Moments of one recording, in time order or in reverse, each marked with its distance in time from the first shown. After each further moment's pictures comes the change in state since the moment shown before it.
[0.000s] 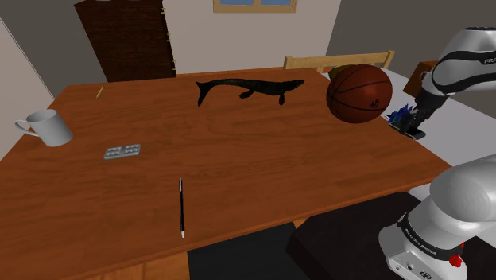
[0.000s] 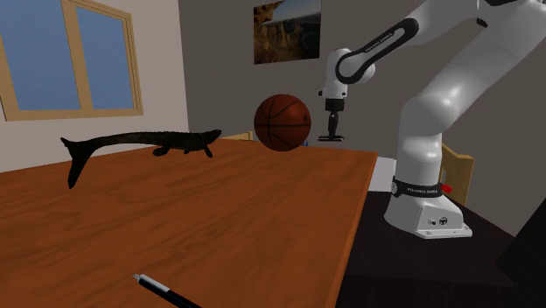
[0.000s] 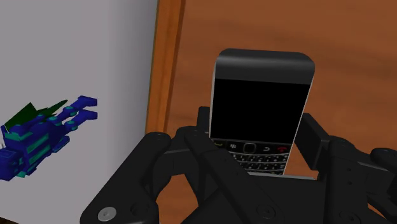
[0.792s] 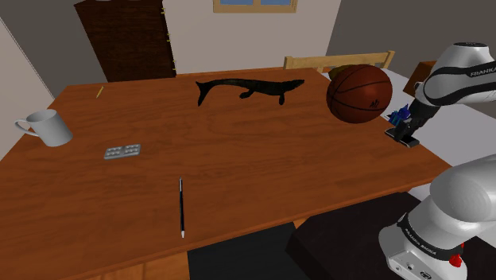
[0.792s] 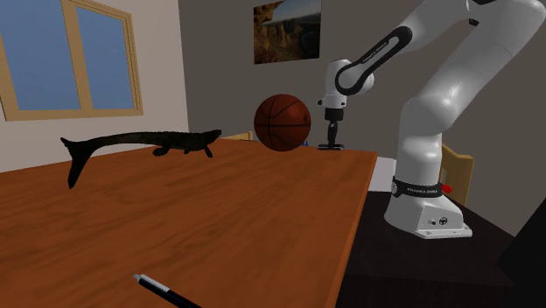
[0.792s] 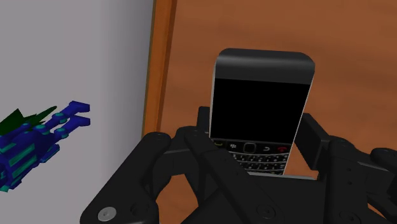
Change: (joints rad) arm 0.004 0.082 -0.049 -0.050 -0.030 0.132 0.005
